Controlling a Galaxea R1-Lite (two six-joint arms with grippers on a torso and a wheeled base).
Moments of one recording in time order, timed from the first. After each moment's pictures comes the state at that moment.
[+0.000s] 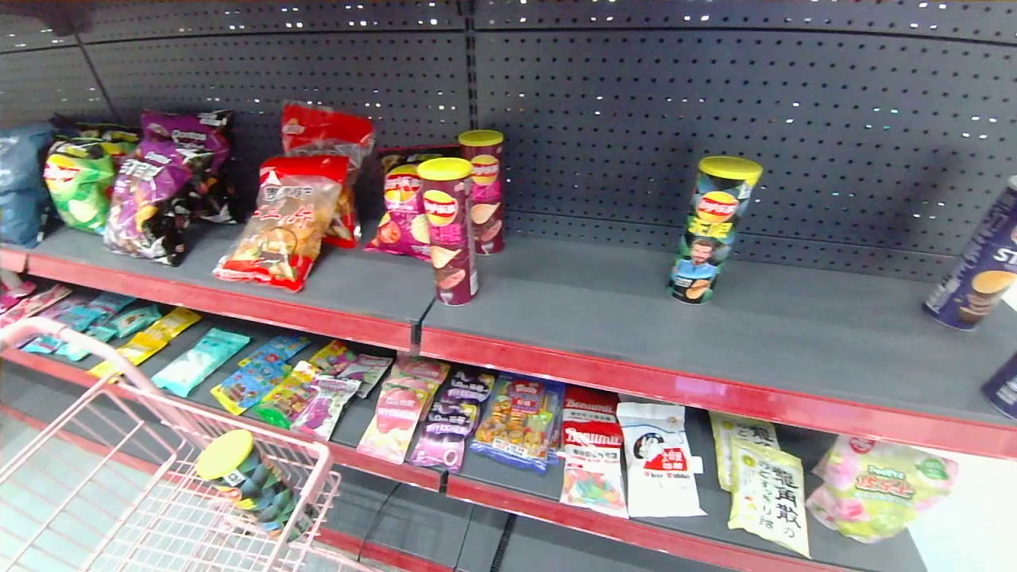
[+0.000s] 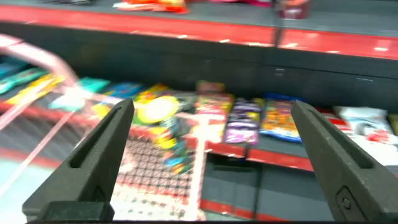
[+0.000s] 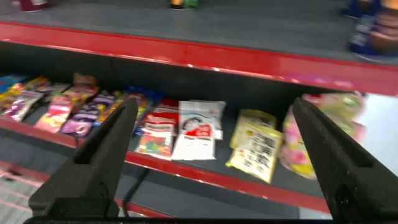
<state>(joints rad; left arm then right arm) 0.00 0.00 0.00 0.00 0.00 0.00 0.00 0.00 0.00 0.00 0.02 0.00</state>
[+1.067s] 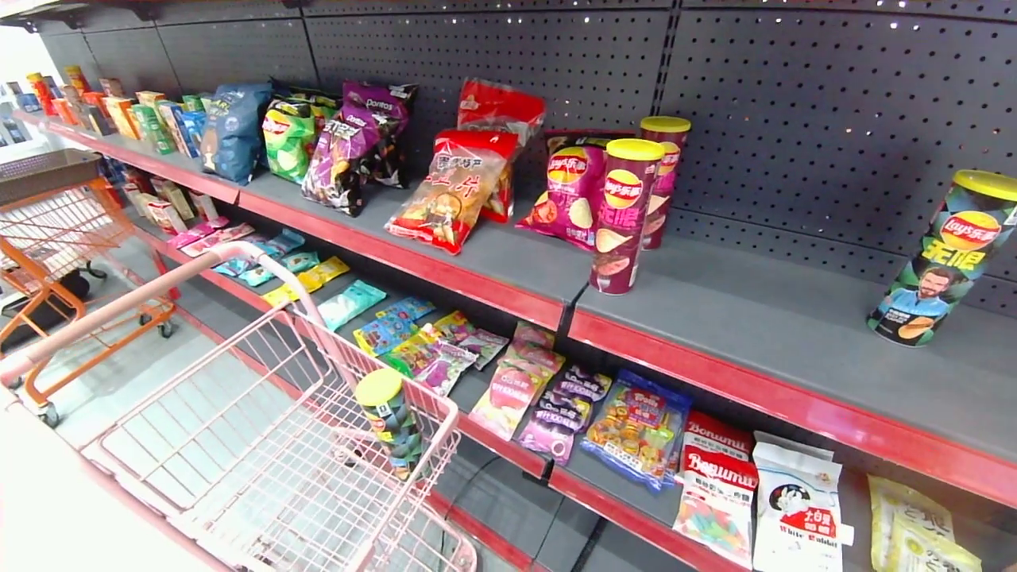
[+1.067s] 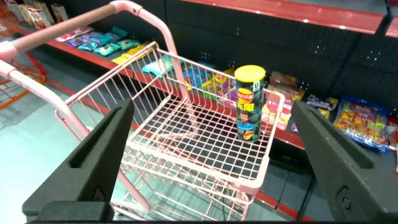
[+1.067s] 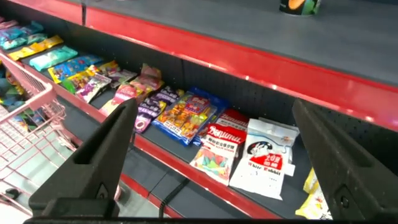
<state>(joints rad) 0.00 0.00 0.00 0.00 0.00 0.00 0.00 0.00 0.00 0.00 0.02 0.00</state>
